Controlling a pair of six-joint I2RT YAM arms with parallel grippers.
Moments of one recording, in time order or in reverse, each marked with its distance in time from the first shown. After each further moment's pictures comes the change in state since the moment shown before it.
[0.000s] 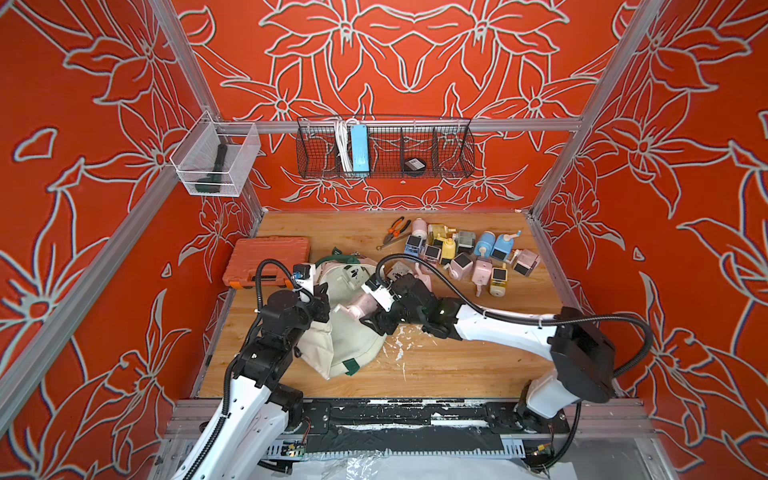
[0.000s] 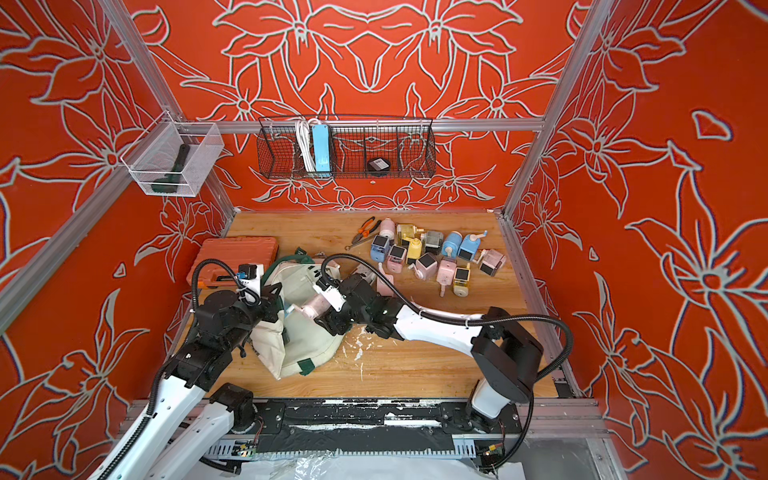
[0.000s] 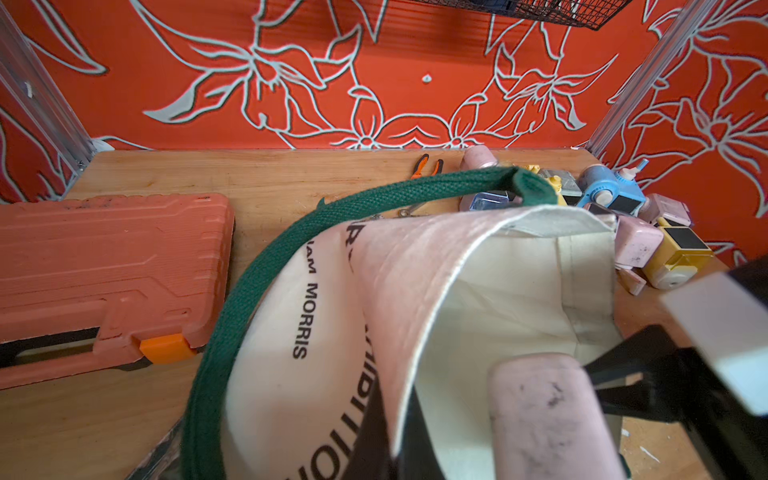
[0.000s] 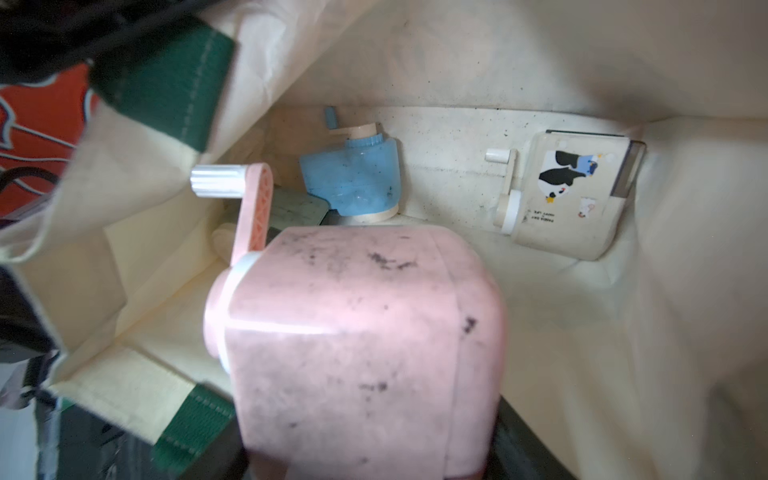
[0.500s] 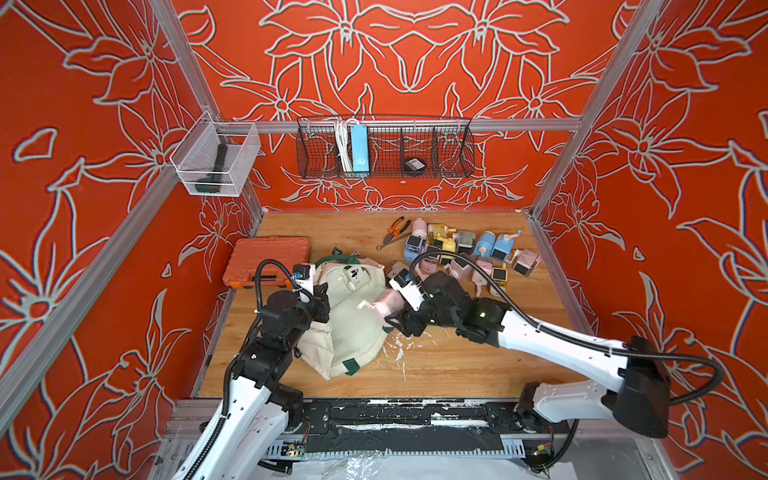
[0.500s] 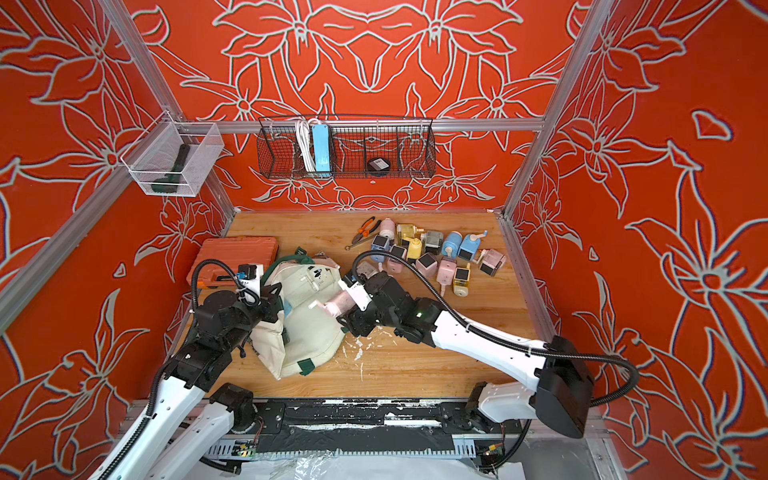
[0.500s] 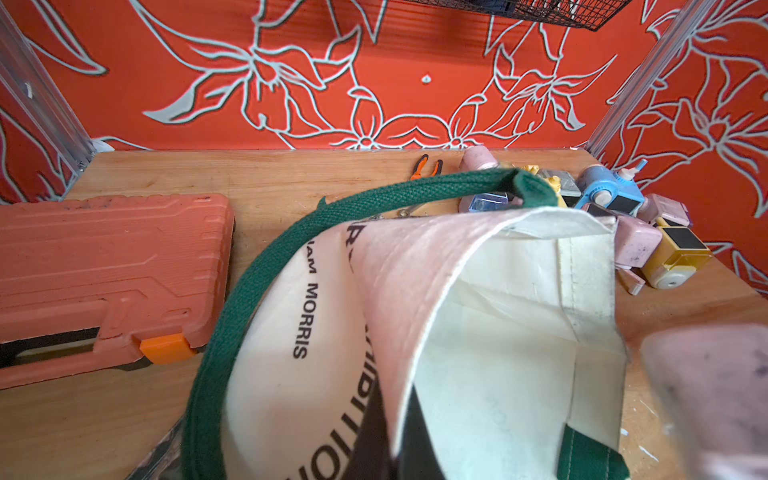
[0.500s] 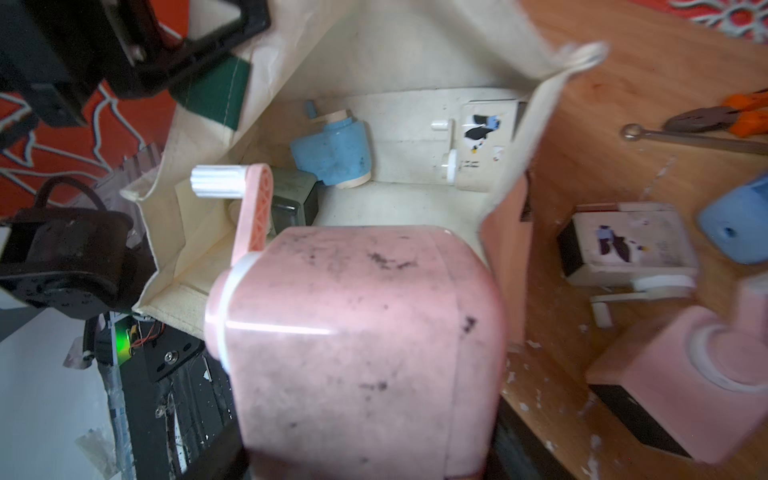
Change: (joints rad) left arm 0.000 -0.004 0.000 -0.003 0.000 0.000; right arm -0.058 -0.312 -0.058 -0.259 0.076 0.055
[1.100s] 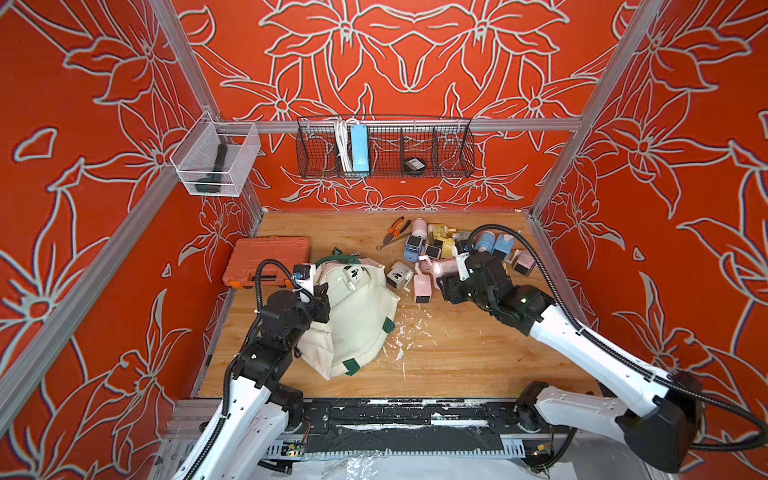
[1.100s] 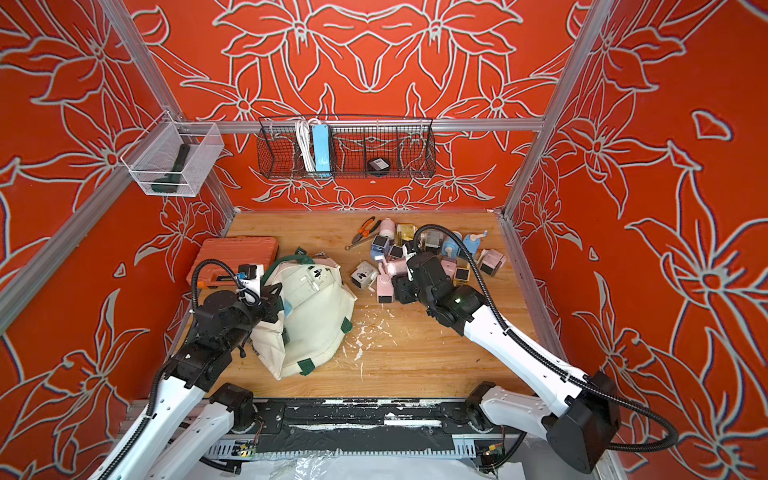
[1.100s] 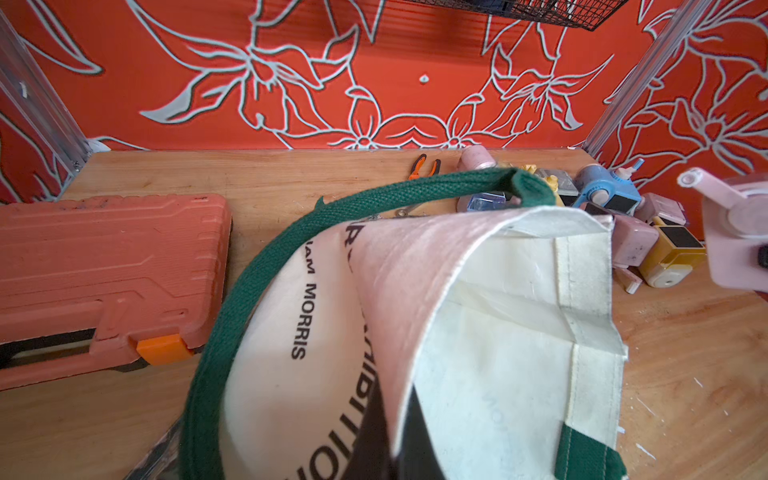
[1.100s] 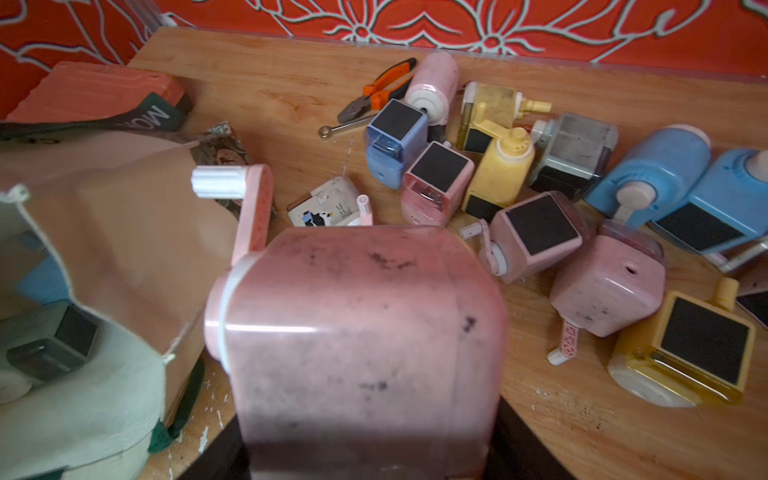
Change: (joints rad) left arm 0.000 0.000 0.000 0.000 0.006 0.000; right arm -0.297 -0.117 0.017 -0.225 0.317 0.154
